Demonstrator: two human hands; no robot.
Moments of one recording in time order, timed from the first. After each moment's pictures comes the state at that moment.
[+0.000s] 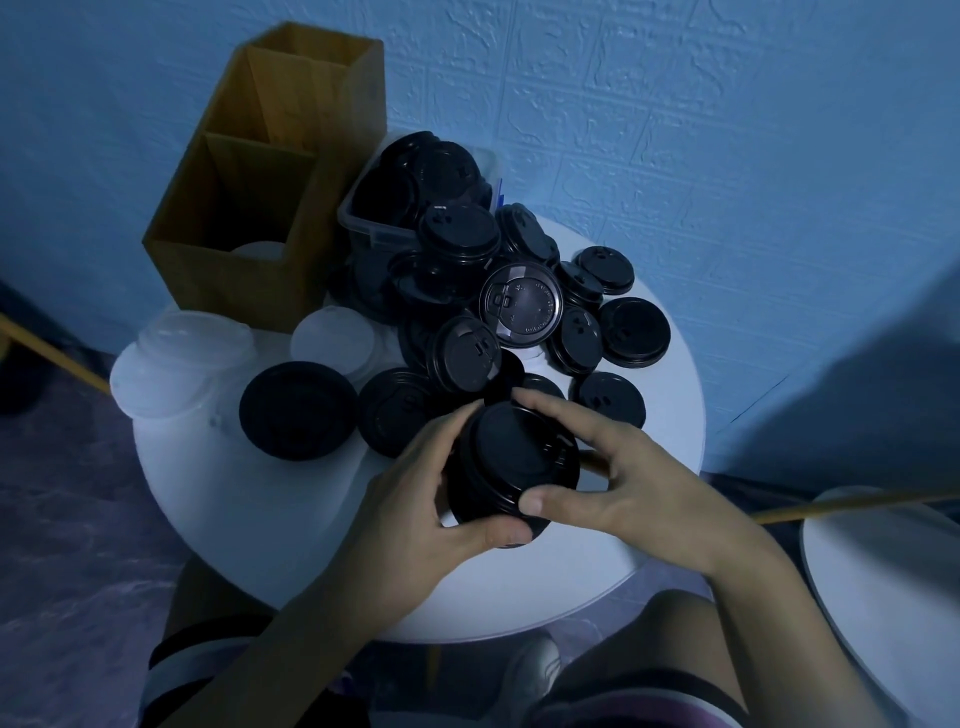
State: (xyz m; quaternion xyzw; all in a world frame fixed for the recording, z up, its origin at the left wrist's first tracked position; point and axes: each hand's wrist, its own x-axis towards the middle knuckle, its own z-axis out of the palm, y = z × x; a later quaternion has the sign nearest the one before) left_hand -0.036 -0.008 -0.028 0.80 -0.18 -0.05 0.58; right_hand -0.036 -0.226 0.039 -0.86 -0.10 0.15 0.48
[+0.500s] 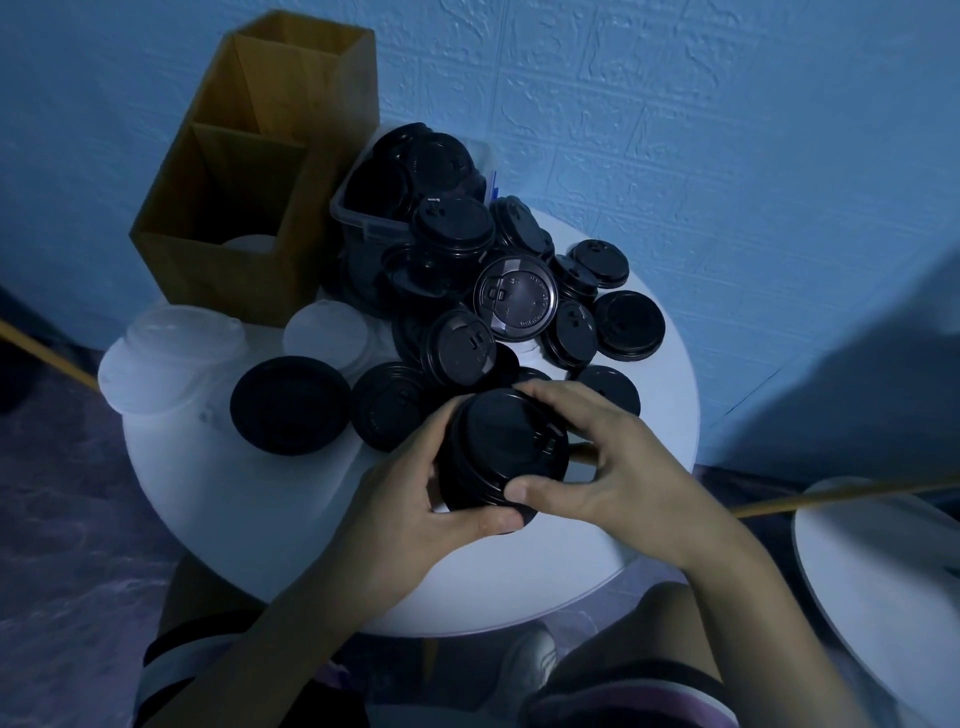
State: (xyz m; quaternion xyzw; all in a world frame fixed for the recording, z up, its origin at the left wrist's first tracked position) left_hand -0.031 -0.007 -0.025 0.77 -0.18 -0.09 0.60; right_hand -0.036 -0.221 0.034 -0.88 -0.12 0.08 0.46
